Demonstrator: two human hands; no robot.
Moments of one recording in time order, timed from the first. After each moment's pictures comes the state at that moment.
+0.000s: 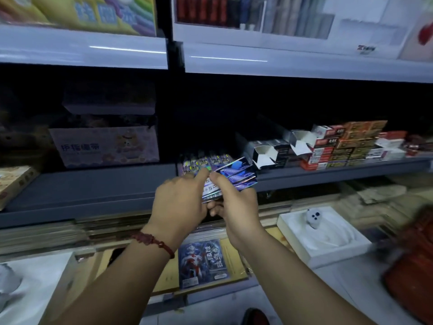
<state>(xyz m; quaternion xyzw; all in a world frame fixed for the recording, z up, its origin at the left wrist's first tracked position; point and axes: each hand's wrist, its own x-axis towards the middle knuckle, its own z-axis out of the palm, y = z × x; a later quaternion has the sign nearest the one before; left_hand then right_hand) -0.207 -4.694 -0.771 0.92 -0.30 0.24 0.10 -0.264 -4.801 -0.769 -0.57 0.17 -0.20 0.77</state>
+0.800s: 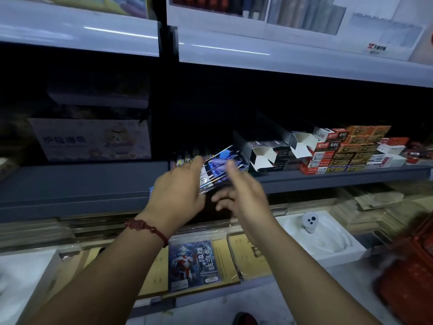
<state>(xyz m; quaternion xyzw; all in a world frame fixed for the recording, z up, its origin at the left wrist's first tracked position) -0.185 -4.711 -0.765 0.91 -0.30 0.18 0.20 -0.256 -4.848 -0.768 -0.64 0.11 -0.15 0.75</state>
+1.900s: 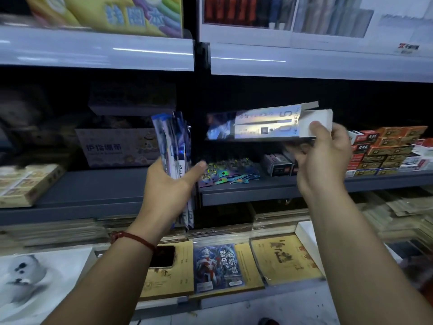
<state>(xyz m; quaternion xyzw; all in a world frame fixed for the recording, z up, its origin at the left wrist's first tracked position) -0.207 -4.655 -0.733 0.71 -0.10 0.09 0.69 -0.241 -4.886 -0.693 -0.48 0.12 -0.45 0.74</state>
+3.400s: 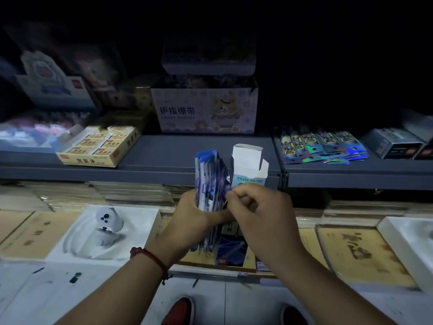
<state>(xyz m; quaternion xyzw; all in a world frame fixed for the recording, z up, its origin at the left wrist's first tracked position) -0.192 -4.541 -0.828 0.74 -0.12 -0.07 0.65 -0.226 -4.688 -0.823 -0.87 -0.05 -0.22 0.45</state>
